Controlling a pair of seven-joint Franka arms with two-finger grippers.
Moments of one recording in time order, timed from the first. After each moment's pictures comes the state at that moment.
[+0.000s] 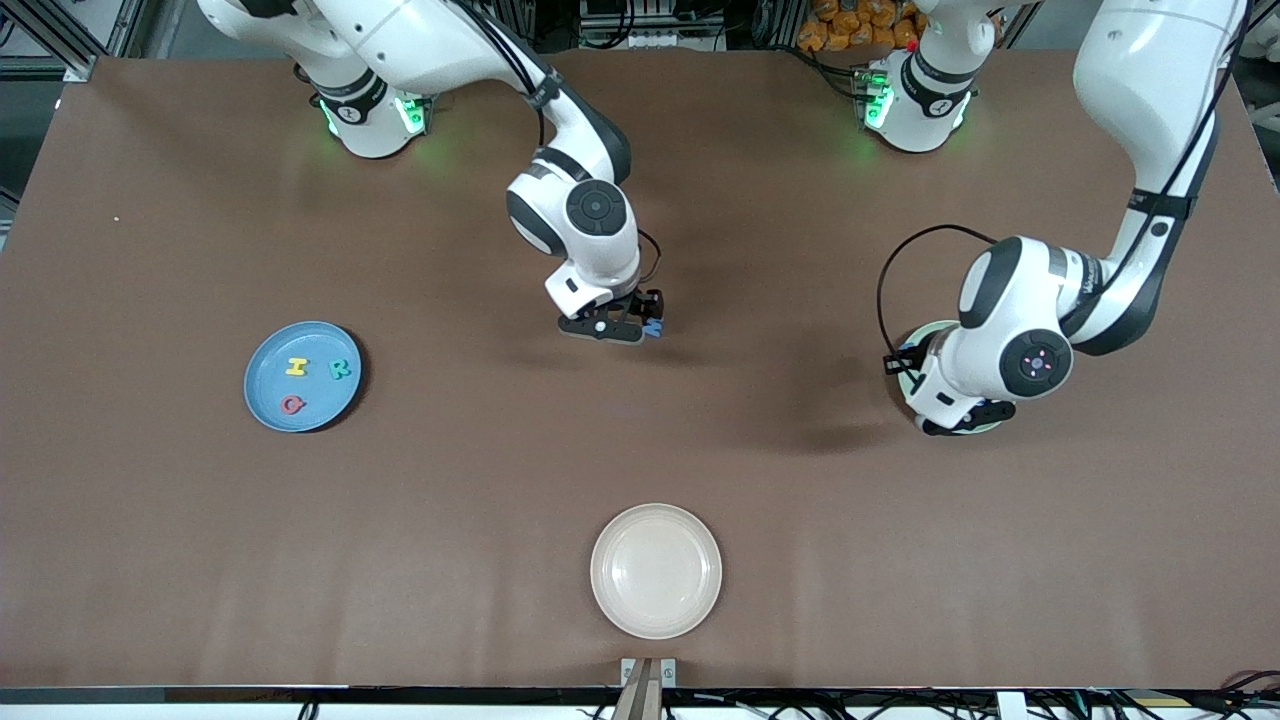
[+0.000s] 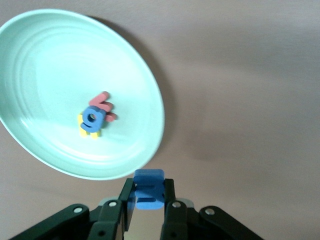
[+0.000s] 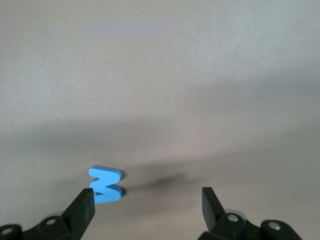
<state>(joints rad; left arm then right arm) 0.16 0.50 -0.41 -1.85 0.16 1.92 -0.53 0.65 0.62 0.20 -1.78 -0.11 2.39 1.13</state>
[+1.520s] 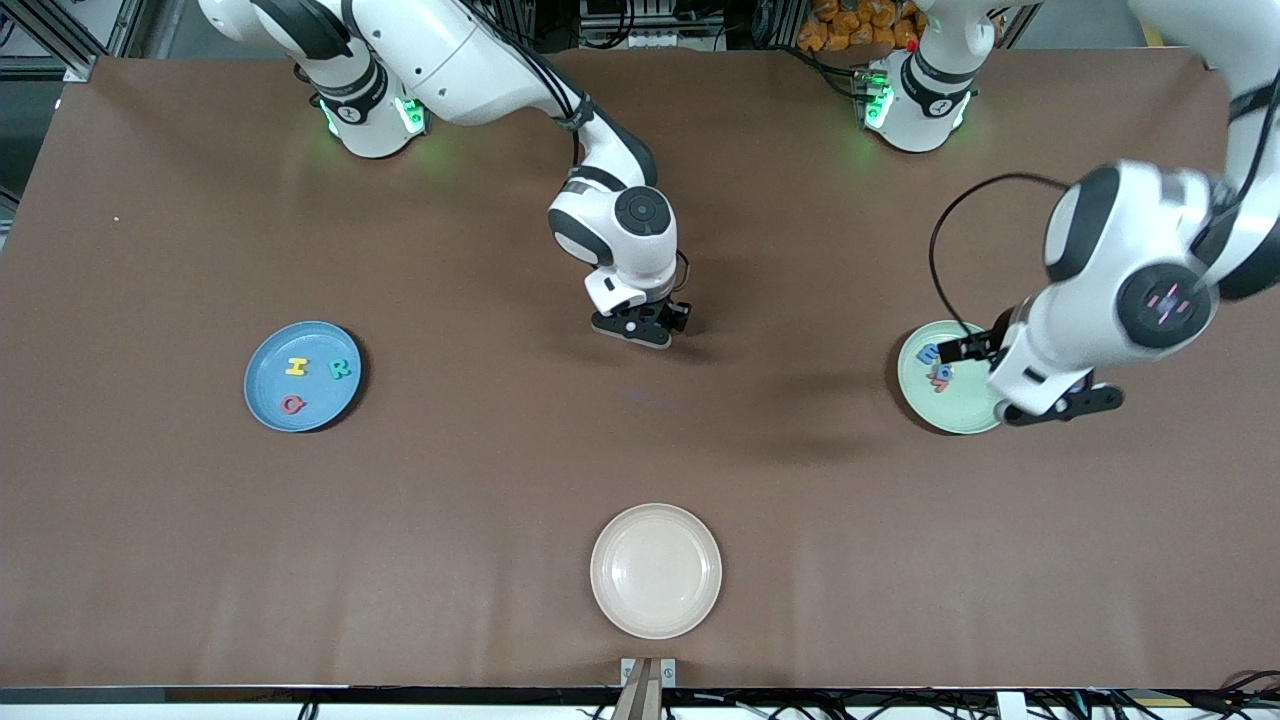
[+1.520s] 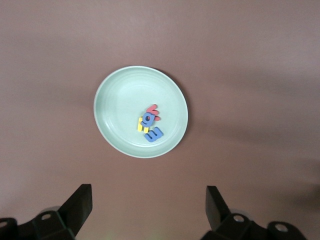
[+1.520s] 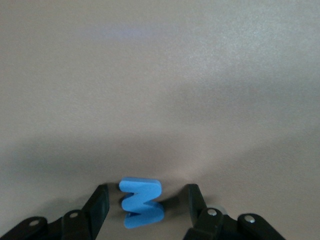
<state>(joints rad) 0.11 0.22 -0.35 -1.67 0.14 1.67 -0.42 0.71 0.76 0.20 -1.65 -0.23 2.42 1.34</state>
